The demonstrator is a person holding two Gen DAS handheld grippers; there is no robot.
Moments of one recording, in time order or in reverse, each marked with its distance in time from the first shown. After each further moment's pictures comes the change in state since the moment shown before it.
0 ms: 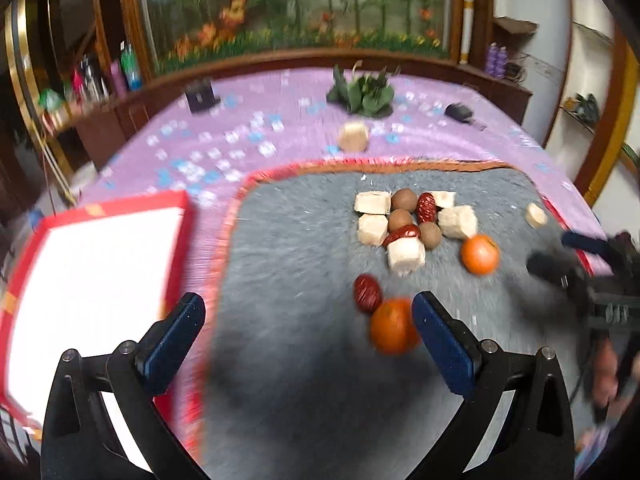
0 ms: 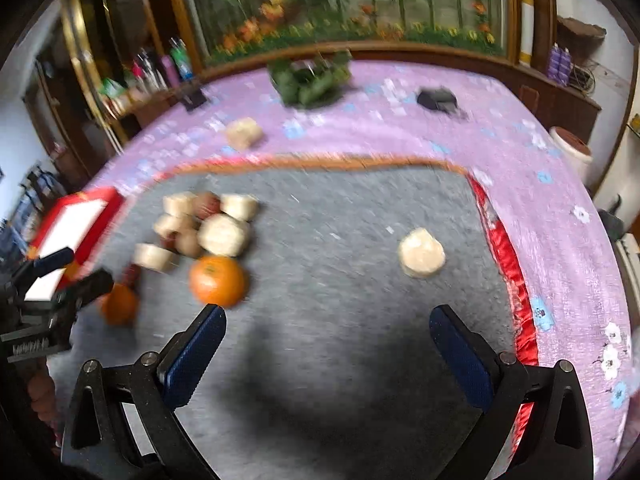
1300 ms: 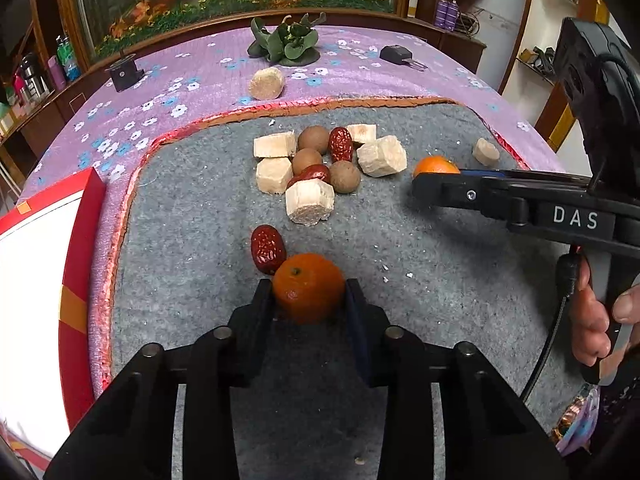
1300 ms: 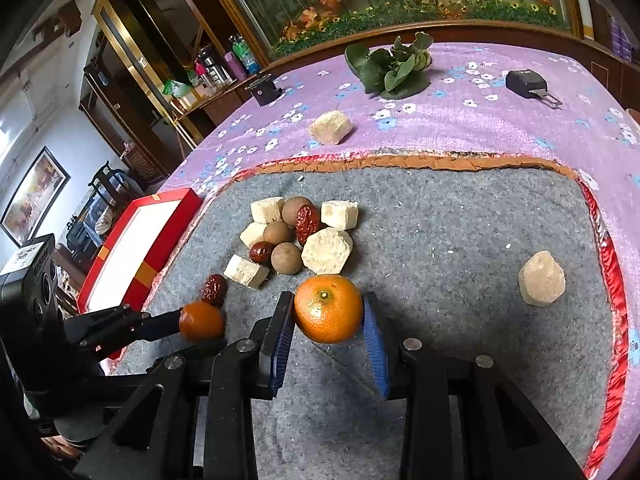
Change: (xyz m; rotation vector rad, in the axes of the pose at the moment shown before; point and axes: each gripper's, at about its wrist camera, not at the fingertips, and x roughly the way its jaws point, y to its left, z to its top) left arm 0.032 -0.054 -0.009 0.092 0.170 -0.166; right arm 0.034 0.017 0.019 0.032 0.128 0.301
